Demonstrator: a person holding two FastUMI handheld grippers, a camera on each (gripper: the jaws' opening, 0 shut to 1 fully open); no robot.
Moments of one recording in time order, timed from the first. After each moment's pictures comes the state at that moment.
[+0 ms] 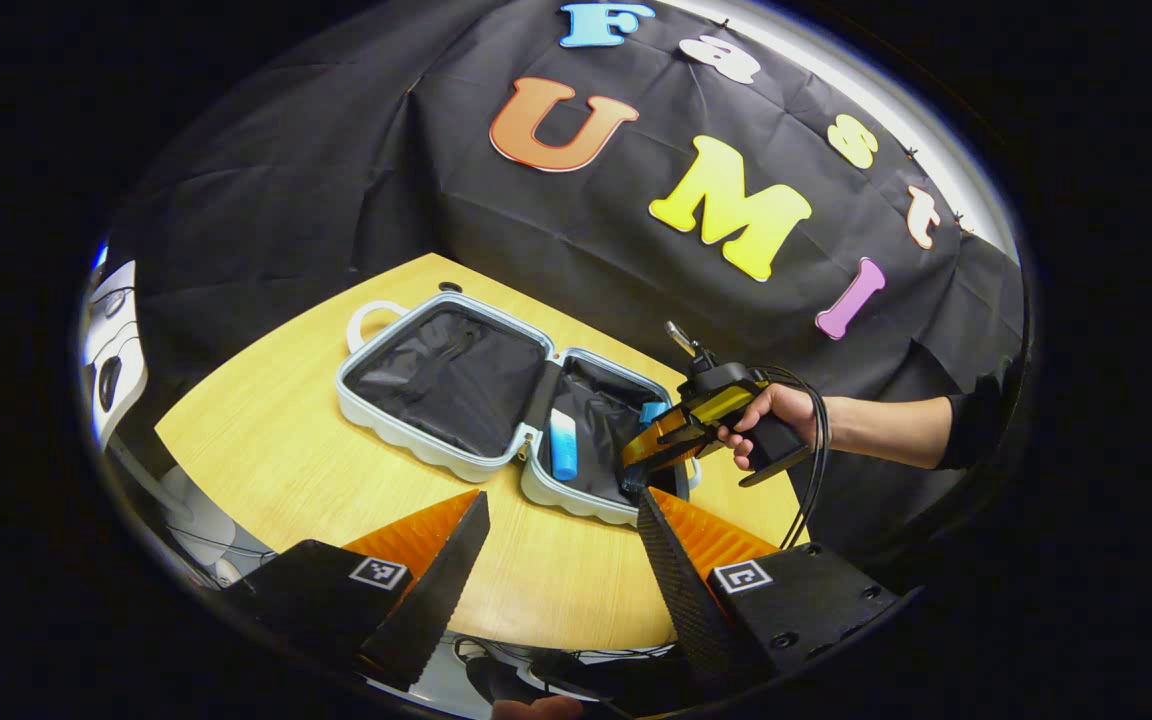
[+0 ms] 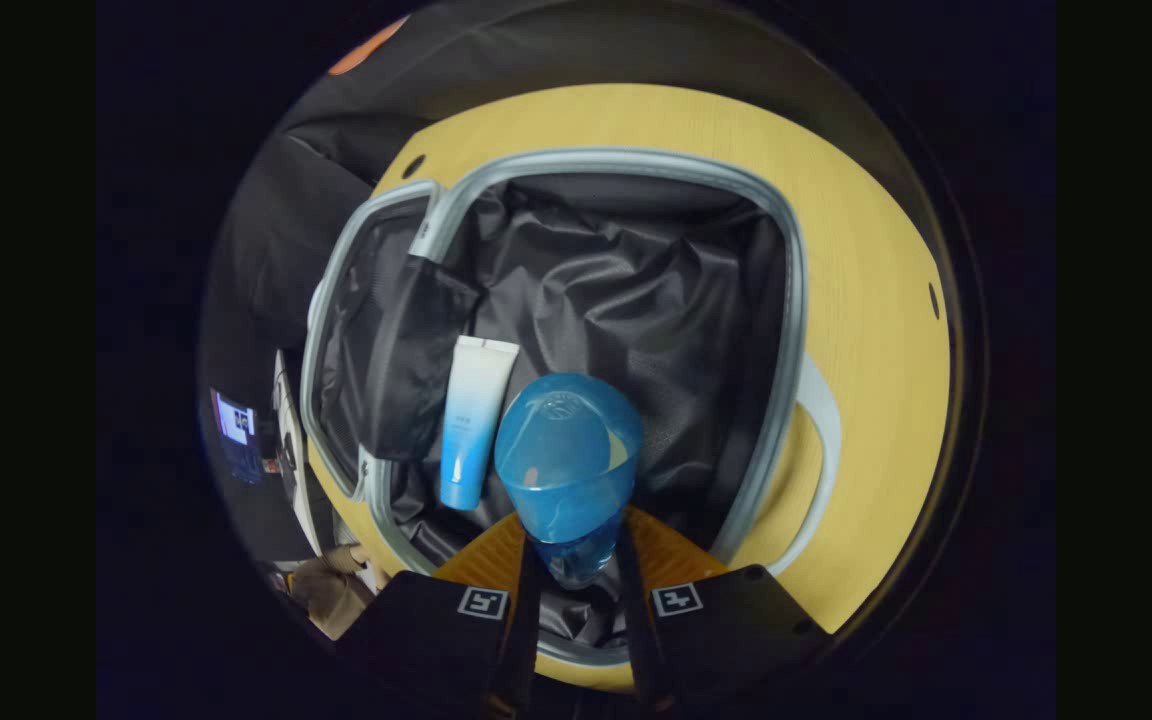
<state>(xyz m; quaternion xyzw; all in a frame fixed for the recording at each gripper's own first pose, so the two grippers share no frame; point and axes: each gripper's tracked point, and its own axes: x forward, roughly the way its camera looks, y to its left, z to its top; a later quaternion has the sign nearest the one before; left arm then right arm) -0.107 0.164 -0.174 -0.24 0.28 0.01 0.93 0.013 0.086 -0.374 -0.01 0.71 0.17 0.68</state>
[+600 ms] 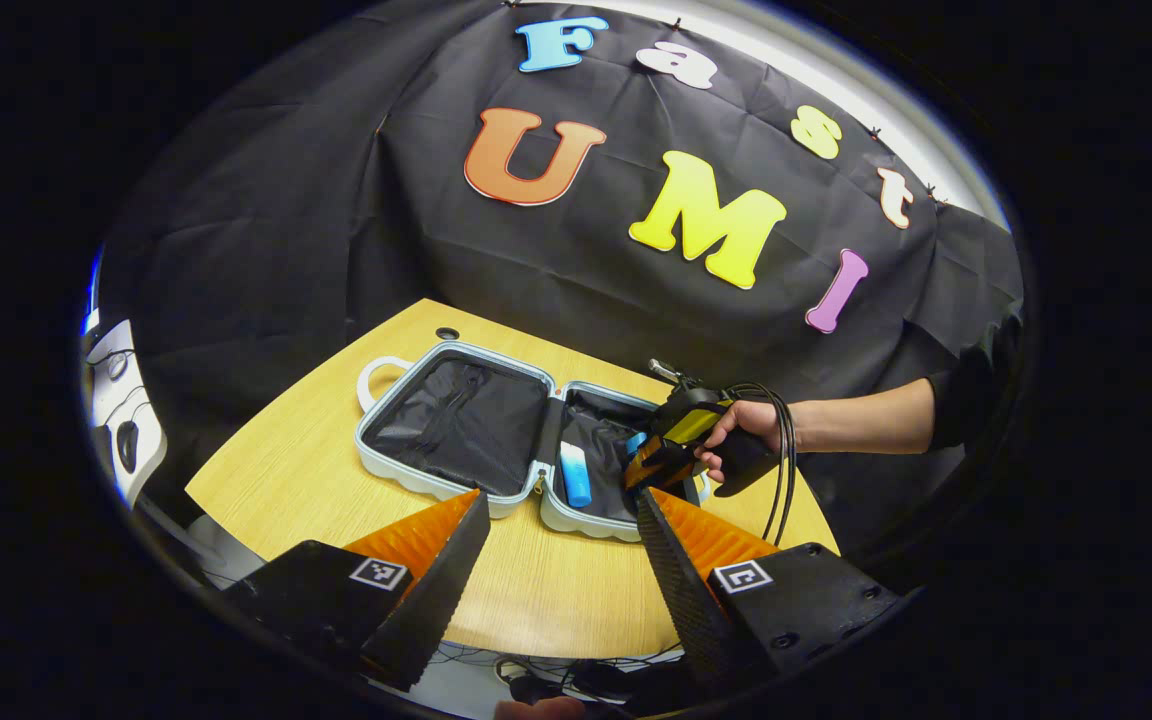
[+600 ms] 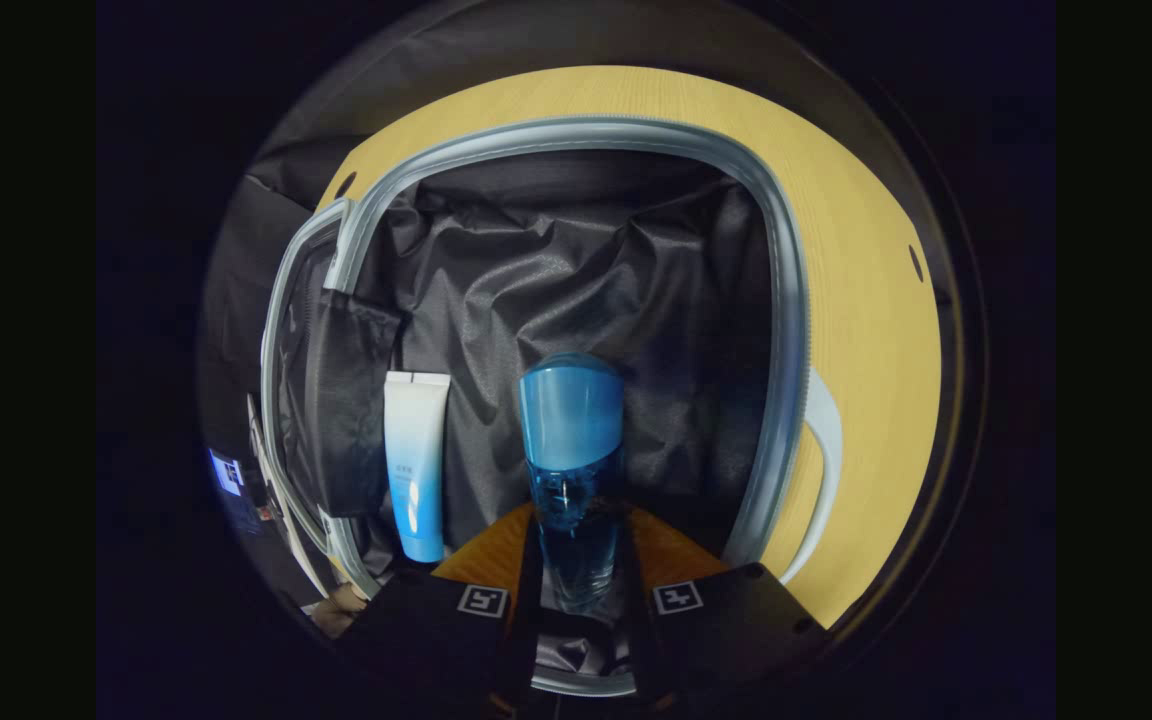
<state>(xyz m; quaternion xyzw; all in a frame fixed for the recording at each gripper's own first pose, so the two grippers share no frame) -0.101 0.176 -0.149 -0.18 0.25 -0.01 0.95 0.030 0.082 -0.401 -0.02 0.71 0.10 0.70</state>
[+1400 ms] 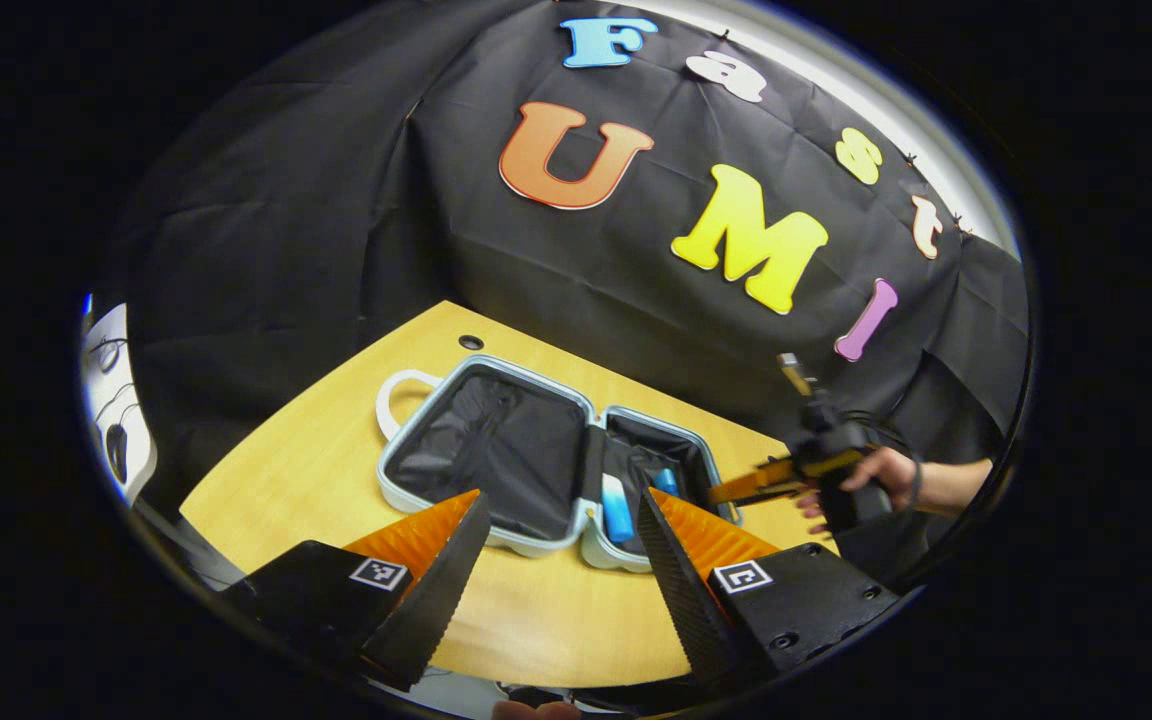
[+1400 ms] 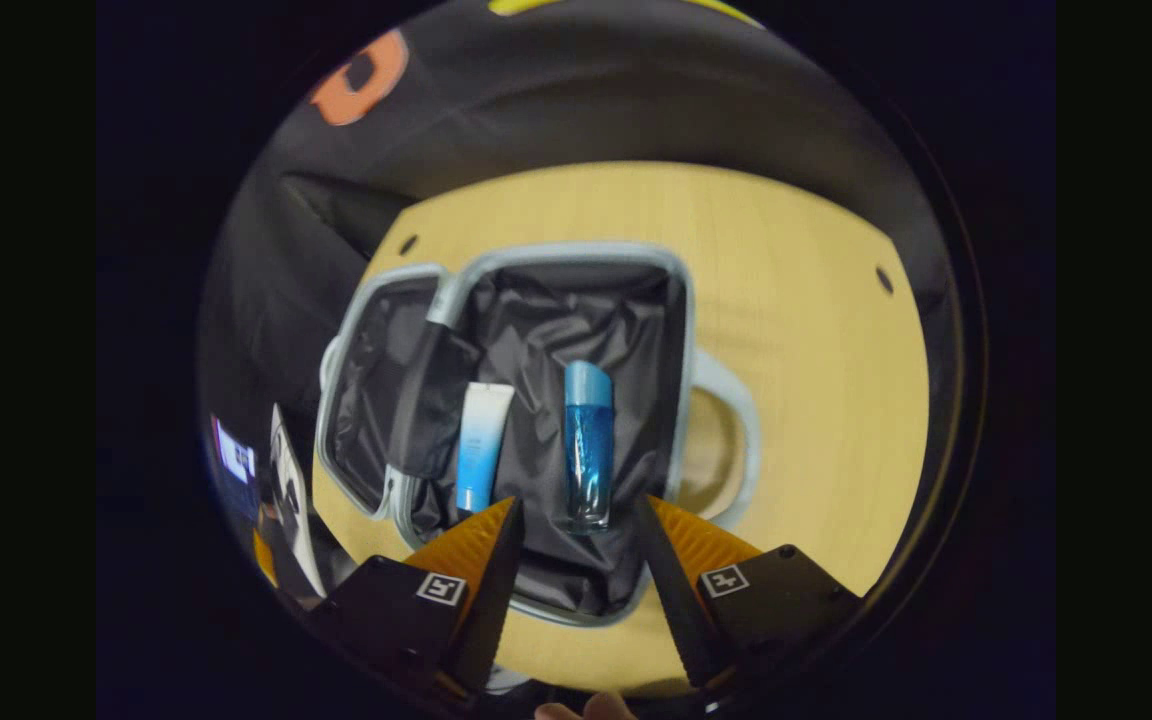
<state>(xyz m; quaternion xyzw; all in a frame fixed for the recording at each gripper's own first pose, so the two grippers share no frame) -0.035 0.263 -0.176 -0.21 0.25 0.01 0.95 0.019 0.045 -0.275 0.00 0.53 0.17 0.83</state>
